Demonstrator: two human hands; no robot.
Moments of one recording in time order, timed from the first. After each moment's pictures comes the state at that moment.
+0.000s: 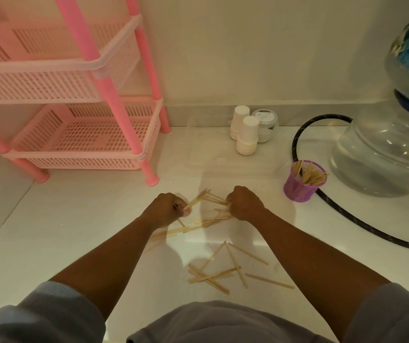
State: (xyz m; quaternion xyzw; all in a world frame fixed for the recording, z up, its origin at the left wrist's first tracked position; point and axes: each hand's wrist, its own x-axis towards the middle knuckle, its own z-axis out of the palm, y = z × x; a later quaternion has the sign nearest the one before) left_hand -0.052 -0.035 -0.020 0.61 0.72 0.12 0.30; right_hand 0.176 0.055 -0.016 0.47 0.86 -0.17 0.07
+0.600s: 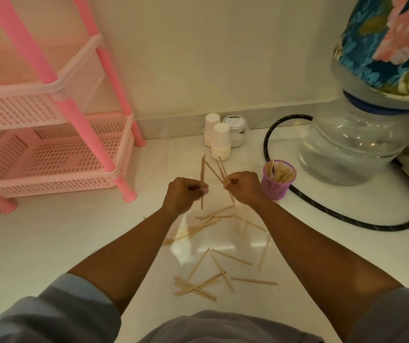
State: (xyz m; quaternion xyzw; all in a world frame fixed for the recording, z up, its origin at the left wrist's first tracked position) left_hand 0.036 0.034 0.006 0.54 0.69 0.34 0.36; right_hand 0.220 0.085 0.020 0.59 0.69 -0.36 -0.20
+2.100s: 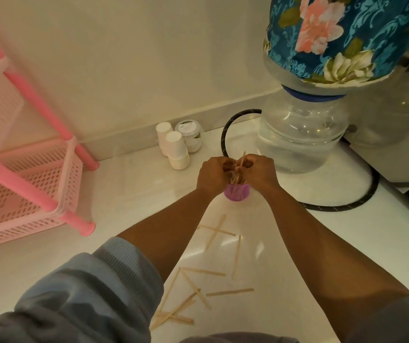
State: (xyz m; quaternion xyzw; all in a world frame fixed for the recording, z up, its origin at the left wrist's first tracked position) left_hand 0.203 0.137 0.018 0.68 0.60 0.27 0.32; right_hand 0.337 0.122 0.035 0.67 0.58 -0.31 -0.34
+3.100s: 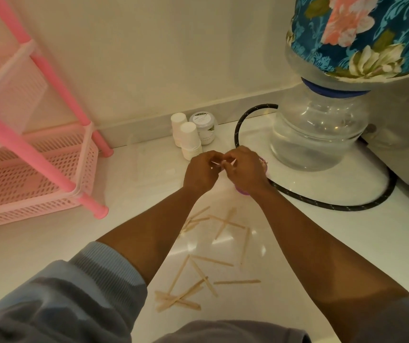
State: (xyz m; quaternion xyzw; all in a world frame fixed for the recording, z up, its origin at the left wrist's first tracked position) left_hand 0.145 0.118 0.016 0.68 0.60 0.32 0.25; right_hand 0.286 0.111 0.035 0.59 0.72 -0.19 -0.30
